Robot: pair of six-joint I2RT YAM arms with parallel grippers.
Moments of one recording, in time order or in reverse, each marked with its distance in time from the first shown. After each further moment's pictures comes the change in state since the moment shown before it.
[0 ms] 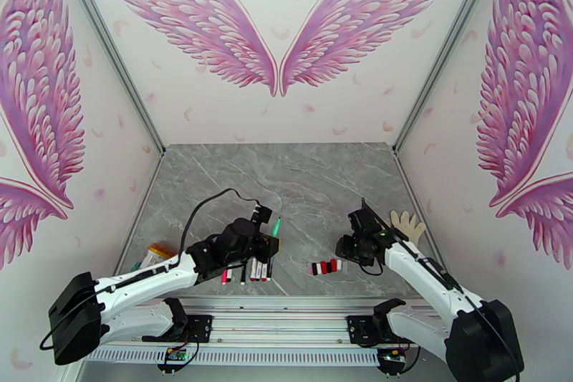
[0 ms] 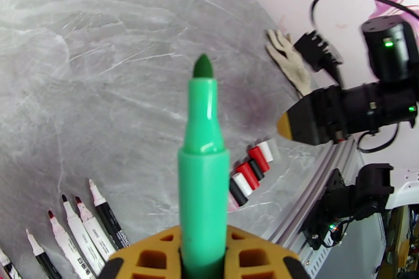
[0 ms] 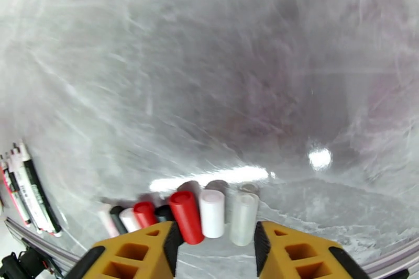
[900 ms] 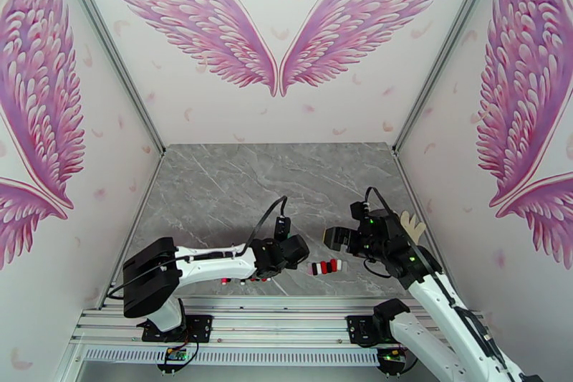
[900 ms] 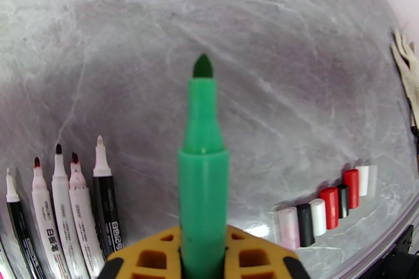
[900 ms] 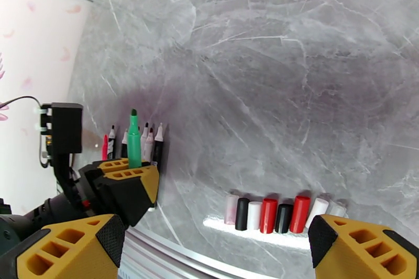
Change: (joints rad) left arm -0.214 0.507 0.362 -0.354 -0.402 -0.375; right arm 0.000 -0.320 0.032 0.046 -0.247 -0.085
